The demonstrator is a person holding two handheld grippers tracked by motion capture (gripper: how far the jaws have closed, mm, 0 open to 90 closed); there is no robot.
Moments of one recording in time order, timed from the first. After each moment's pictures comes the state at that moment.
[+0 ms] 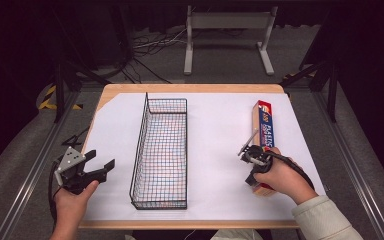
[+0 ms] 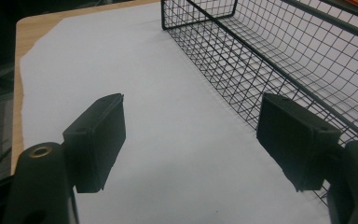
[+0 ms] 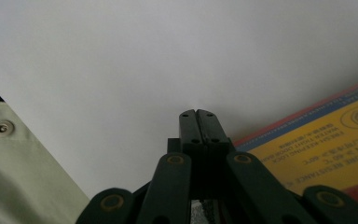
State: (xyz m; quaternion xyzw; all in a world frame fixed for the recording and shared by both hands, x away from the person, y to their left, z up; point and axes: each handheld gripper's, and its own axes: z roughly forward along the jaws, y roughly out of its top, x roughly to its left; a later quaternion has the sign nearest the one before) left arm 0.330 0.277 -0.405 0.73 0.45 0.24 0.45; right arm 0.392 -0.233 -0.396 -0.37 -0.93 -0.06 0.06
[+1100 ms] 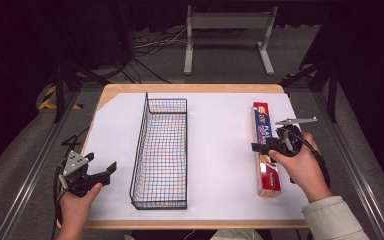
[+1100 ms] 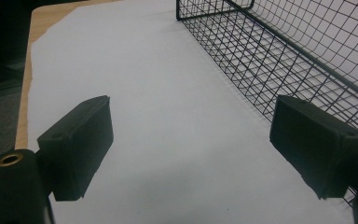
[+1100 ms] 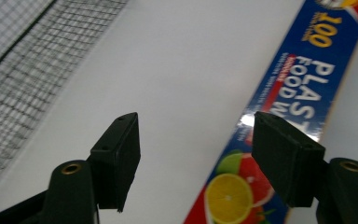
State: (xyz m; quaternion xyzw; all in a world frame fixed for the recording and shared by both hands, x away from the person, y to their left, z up) left arm 0.329 0.271 -0.424 0.72 0.48 0.26 0.44; right arm 0.392 -0.294 -0.349 -0.53 -0.76 -0.35 -0.13
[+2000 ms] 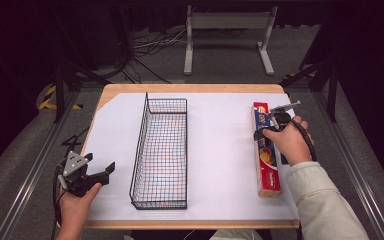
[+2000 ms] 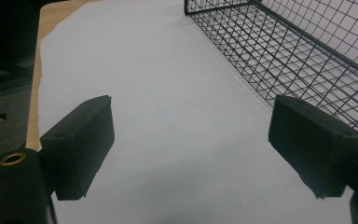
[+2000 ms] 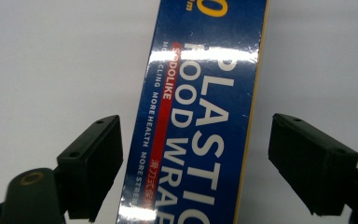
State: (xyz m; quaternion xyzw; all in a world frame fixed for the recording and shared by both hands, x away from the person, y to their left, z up) left arm 0.330 0.273 -0.426 0.72 0.48 0.27 0.42; right arm 0.471 -0.299 -0.381 -0.68 -0.70 -0.19 -0.11
